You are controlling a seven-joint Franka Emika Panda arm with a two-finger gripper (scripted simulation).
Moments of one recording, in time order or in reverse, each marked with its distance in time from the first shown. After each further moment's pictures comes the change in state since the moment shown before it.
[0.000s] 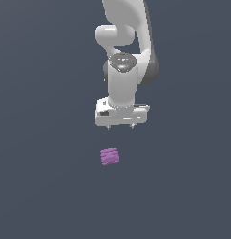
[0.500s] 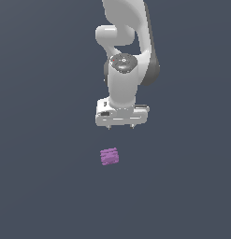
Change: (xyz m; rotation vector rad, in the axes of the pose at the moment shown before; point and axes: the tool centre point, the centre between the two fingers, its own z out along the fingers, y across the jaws) arm 0.001 -0.001 0.001 -0.005 -0.004 0.009
